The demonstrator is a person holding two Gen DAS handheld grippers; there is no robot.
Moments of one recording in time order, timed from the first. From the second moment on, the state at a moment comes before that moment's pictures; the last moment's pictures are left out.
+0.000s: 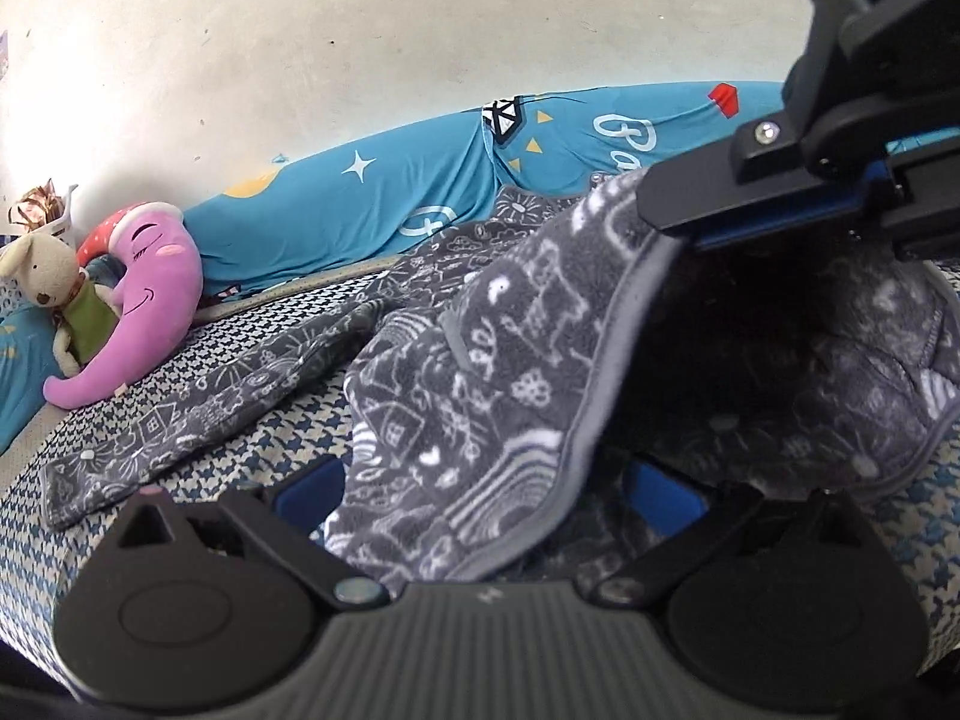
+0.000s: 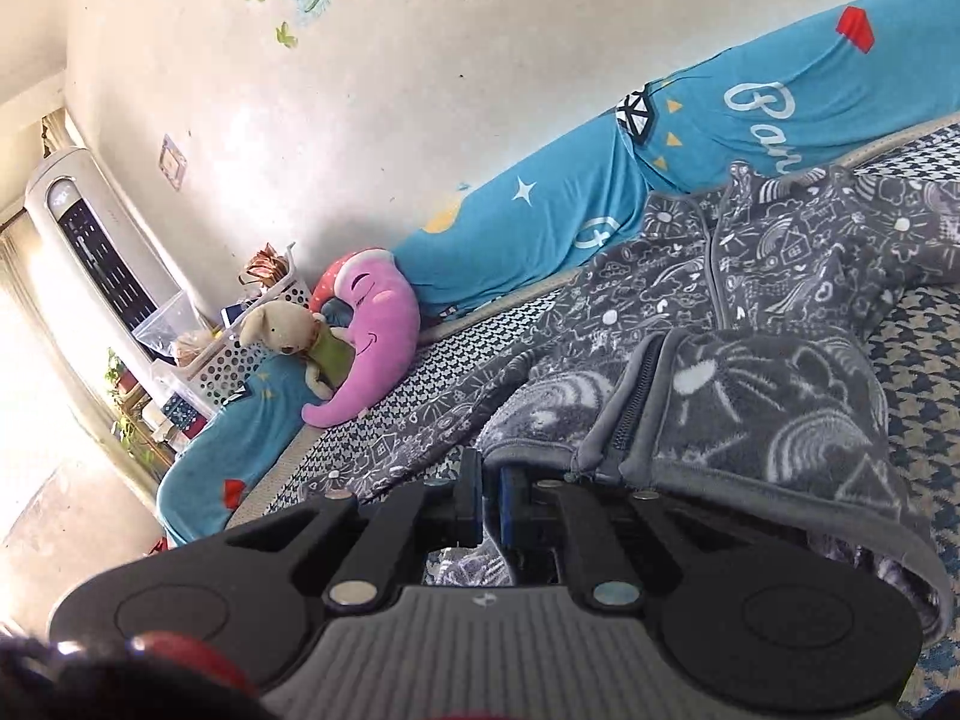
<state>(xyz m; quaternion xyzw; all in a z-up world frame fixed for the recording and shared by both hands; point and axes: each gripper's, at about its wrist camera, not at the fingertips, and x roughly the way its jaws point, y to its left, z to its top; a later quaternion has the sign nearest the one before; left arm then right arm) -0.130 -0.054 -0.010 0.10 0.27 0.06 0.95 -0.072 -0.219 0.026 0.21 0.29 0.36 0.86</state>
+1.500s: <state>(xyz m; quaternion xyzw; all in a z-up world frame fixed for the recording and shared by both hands) -0.126 0.057 0.013 0.00 0.25 0.26 0.93 -0.139 -0.271 0.003 0.04 0.36 0.11 0.93</state>
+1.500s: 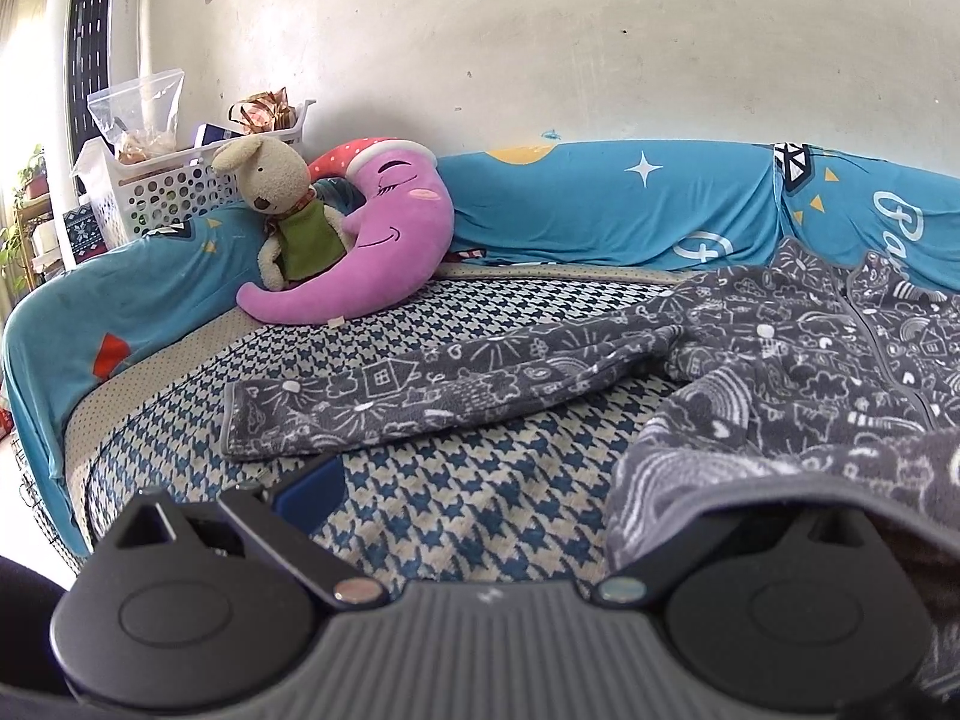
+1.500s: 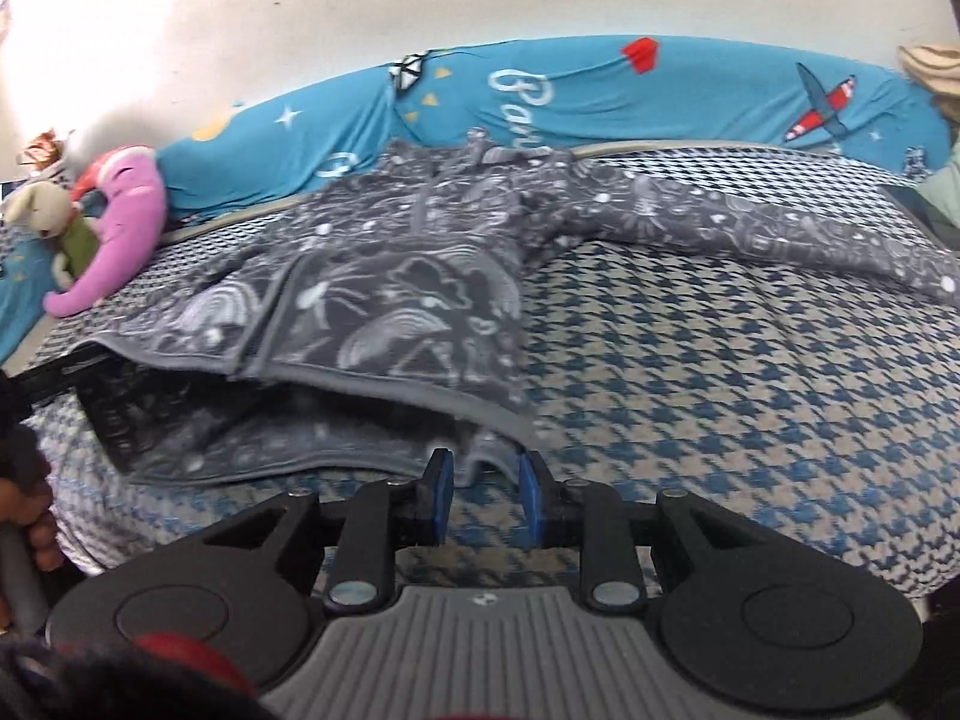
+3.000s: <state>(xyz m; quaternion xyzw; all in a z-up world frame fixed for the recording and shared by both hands) -0.158 0.050 0.036 0.01 0.24 0.24 0.94 -0.160 -0.279 0.015 -0.03 0.28 -0.03 0.96</state>
